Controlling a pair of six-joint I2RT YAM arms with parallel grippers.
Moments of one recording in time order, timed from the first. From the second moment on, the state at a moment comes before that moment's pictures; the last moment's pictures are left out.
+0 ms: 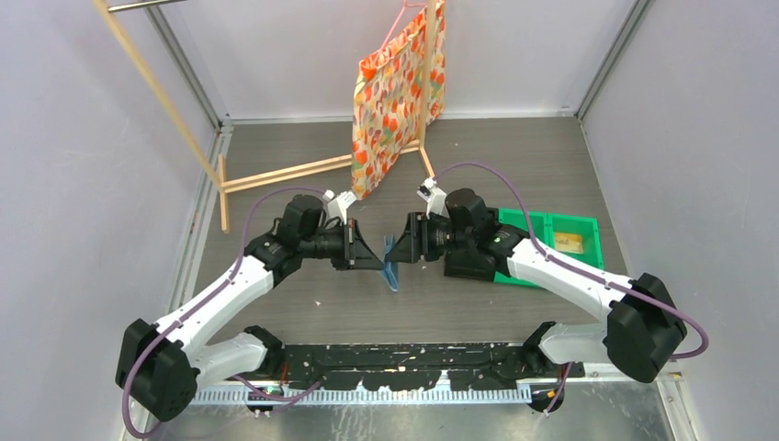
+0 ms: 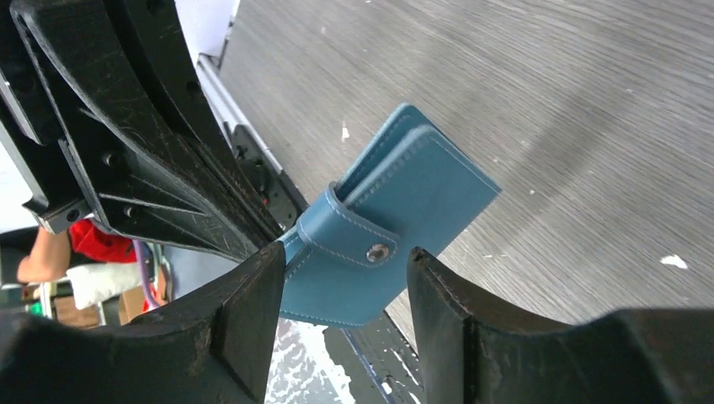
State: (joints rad) left arm -0.55 1.07 0.74 -0.31 0.66 -0.72; right arm 0.72 1.27 0.81 -0.09 -0.46 0.67
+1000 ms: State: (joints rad) left arm -0.53 1.09 0.67 -0.25 0.63 -0.90; right arm 0.77 1.19 0.74 -0.07 -0.40 0.70
